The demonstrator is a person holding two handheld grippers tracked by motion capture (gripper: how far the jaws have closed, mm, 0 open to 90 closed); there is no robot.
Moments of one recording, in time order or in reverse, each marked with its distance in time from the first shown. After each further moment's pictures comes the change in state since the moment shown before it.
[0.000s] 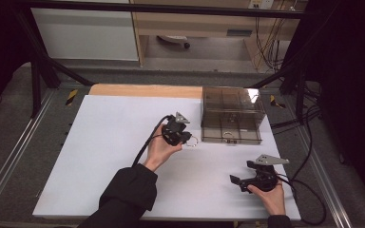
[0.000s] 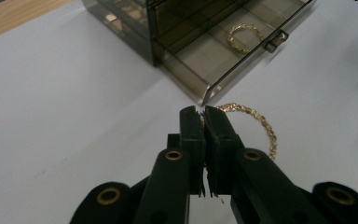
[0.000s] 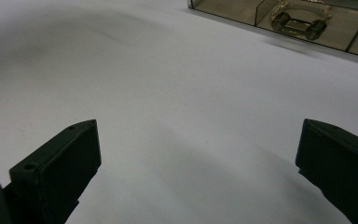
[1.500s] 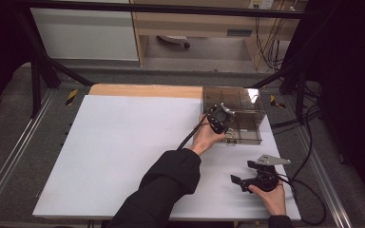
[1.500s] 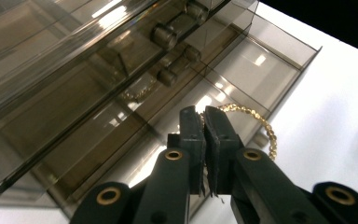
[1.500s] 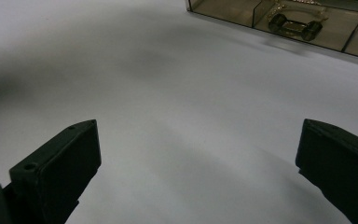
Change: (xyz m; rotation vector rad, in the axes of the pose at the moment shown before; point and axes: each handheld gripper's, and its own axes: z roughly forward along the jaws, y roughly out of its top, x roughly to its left) left arm -0.049 0.084 0.108 0.025 -0.012 0.056; right arm -0.002 -0.001 -0.002 -0.012 0.004 0.011
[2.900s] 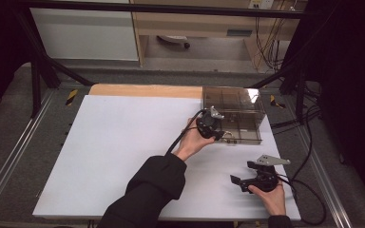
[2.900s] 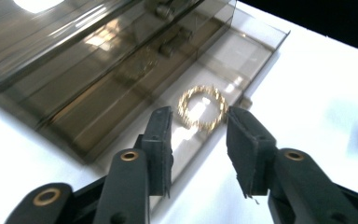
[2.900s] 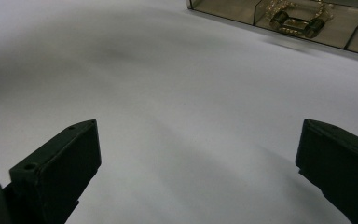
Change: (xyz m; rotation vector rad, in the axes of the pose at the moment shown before) left arm 0.012 -0.034 -0.044 -0.063 -0.057 0.041; right arm 0.000 -0.001 0.001 0.004 0.002 0.003
